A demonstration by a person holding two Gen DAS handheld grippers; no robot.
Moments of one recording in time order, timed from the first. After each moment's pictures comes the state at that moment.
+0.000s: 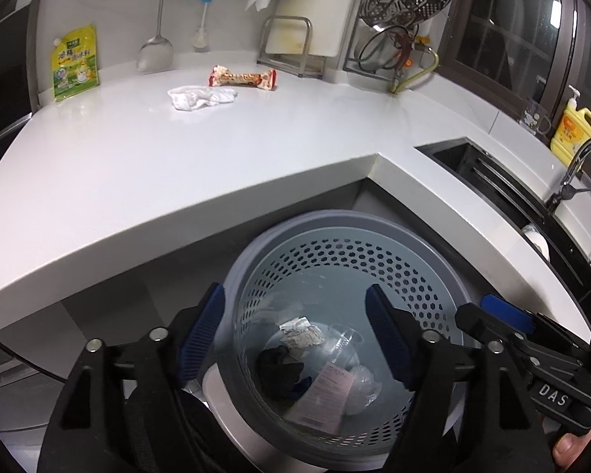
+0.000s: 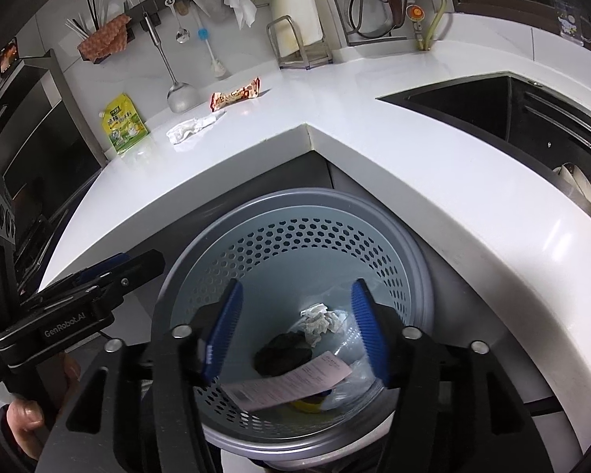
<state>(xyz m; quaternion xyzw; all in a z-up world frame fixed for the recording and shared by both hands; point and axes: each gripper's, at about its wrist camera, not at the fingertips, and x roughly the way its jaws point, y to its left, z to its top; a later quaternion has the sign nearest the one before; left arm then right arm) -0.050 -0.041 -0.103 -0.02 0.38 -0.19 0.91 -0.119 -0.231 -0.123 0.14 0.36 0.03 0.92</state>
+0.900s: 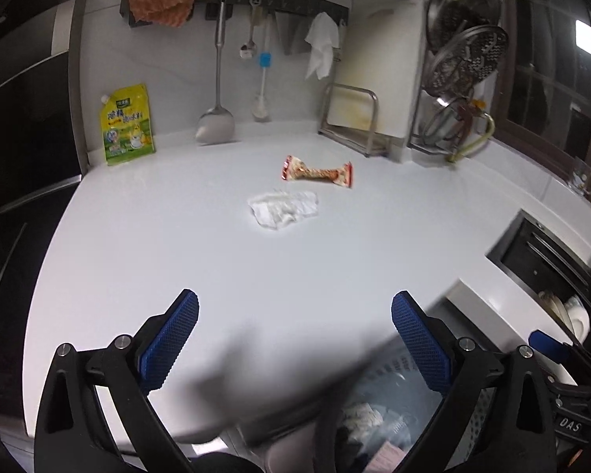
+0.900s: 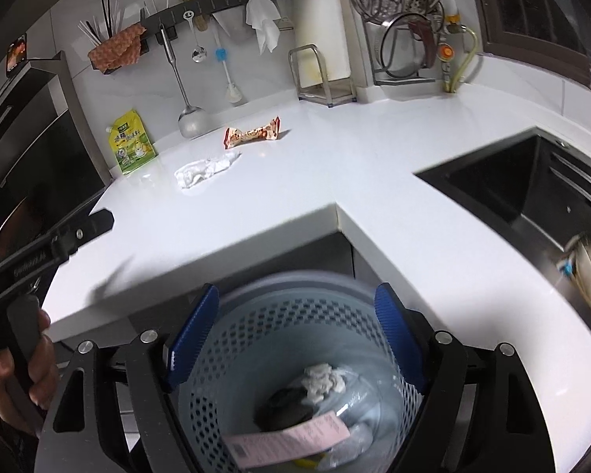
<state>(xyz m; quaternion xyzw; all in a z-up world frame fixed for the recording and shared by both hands) 0.035 0.007 -0.032 -0.01 0.30 -0.10 0.95 -0.038 -0.227 -0.079 0.11 0.33 0.05 0.94</state>
